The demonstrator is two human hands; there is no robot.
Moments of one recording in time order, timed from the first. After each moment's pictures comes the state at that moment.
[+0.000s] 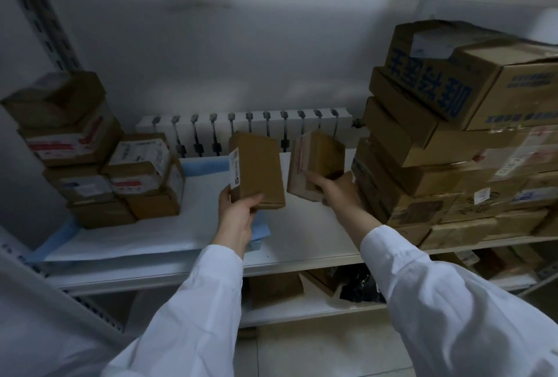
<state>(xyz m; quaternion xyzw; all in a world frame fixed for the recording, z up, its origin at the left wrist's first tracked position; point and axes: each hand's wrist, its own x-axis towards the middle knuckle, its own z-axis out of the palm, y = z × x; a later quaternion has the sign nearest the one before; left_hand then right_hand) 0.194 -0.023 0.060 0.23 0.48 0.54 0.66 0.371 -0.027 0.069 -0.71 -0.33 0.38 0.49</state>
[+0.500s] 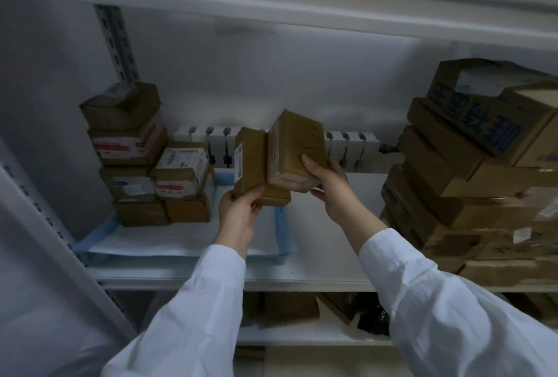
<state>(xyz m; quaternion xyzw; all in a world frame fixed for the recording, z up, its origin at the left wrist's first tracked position) 0.146 -0.009 0.083 0.18 0.42 0.60 0.65 0.302 -0.007 0.120 -0.56 -0.37 0.51 0.55</state>
